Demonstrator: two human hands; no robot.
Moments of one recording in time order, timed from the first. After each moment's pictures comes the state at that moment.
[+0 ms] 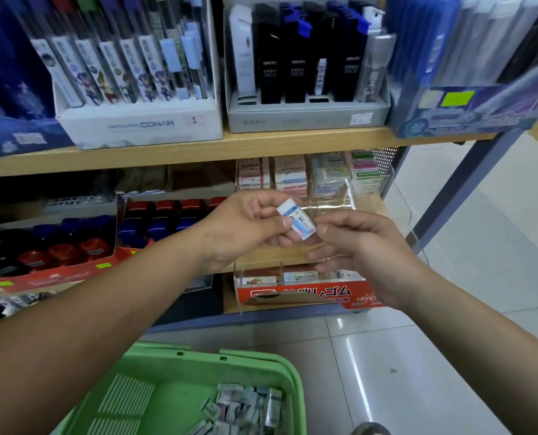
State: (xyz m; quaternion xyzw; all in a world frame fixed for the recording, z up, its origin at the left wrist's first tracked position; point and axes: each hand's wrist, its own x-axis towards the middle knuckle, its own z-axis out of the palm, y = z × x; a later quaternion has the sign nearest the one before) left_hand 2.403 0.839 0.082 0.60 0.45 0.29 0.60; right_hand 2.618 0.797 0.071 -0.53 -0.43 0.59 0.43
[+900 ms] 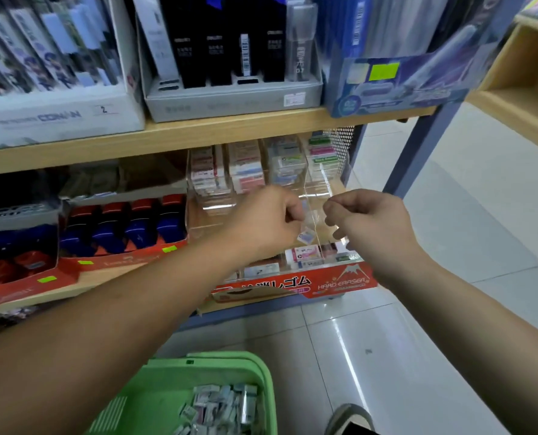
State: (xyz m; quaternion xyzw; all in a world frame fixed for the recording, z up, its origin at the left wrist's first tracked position) left_hand 2.498 0.850 0.064 0.79 0.51 0.20 0.26; right_hand 2.673 0.799 0.059 -0.68 -0.47 0.33 0.46
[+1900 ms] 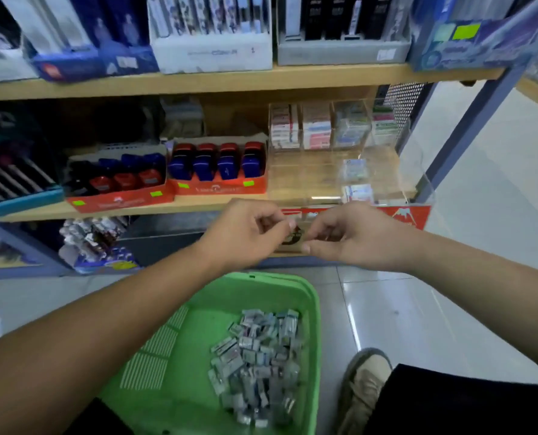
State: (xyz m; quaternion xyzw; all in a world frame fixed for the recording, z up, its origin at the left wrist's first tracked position) left_hand 2.360 0.709 0.040 0.73 0.51 0.31 0.33; right_hand 2.585 0.707 0.075 -0.50 -0.76 0.39 0.14
